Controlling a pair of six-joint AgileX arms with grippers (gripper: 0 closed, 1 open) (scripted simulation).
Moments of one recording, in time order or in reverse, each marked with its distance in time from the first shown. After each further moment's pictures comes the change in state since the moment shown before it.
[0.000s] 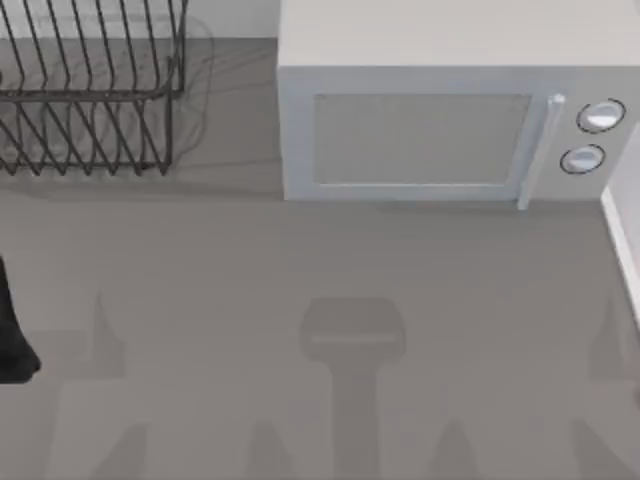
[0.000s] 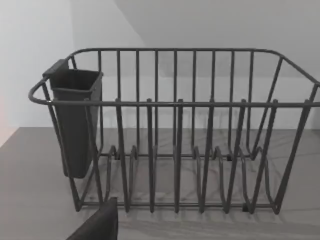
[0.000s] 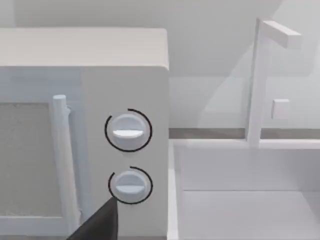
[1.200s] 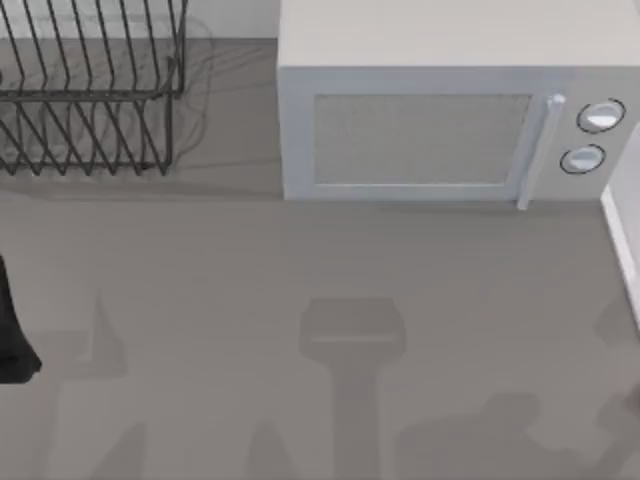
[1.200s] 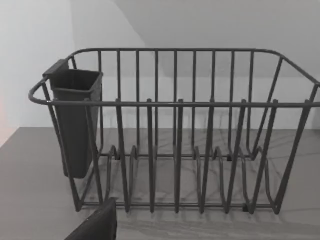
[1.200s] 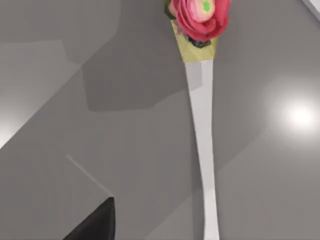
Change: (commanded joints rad) left arm 0.000 0.000 0.000 0.000 0.000 0.000; right arm -0.088 1.194 0.734 -0.958 -0.003 -0.848
